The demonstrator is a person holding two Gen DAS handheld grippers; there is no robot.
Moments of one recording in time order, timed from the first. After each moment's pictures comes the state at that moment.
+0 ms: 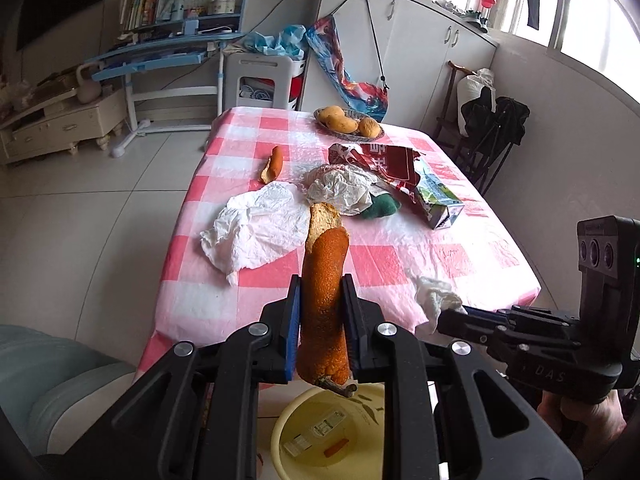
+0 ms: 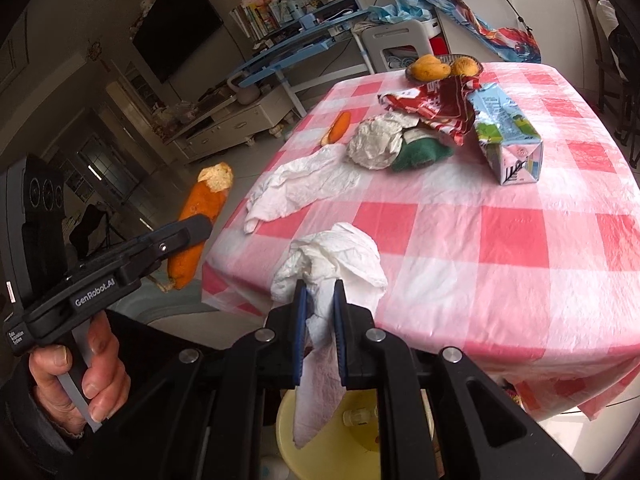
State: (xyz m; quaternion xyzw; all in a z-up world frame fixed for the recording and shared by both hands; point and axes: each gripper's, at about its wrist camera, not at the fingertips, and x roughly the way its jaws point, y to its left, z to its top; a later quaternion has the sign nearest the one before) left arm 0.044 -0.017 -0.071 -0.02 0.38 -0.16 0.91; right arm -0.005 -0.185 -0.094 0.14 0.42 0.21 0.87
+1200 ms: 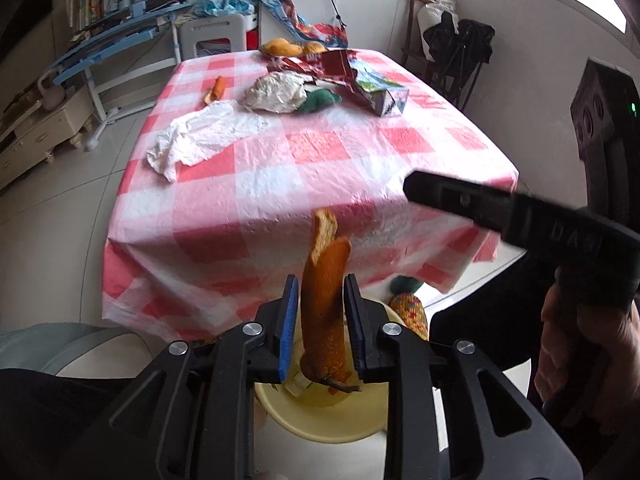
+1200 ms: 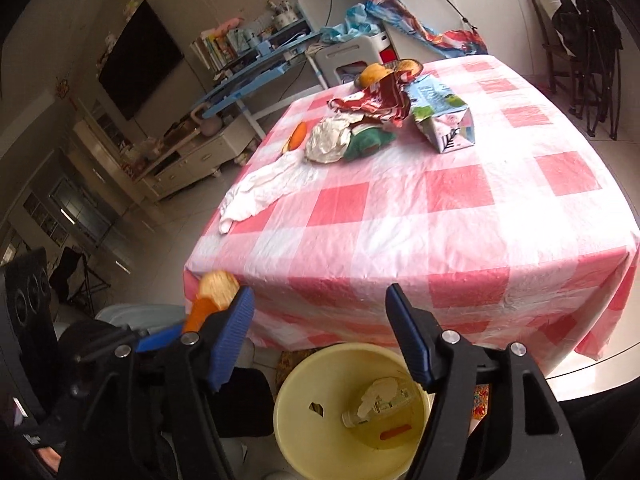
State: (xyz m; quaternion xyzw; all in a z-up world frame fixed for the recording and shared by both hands) left arm -0.026 -0.059 -0.115 0.07 0.46 -0.21 0.86; right arm -0.045 -0.203 -0.102 0.20 0.38 0.12 0.90
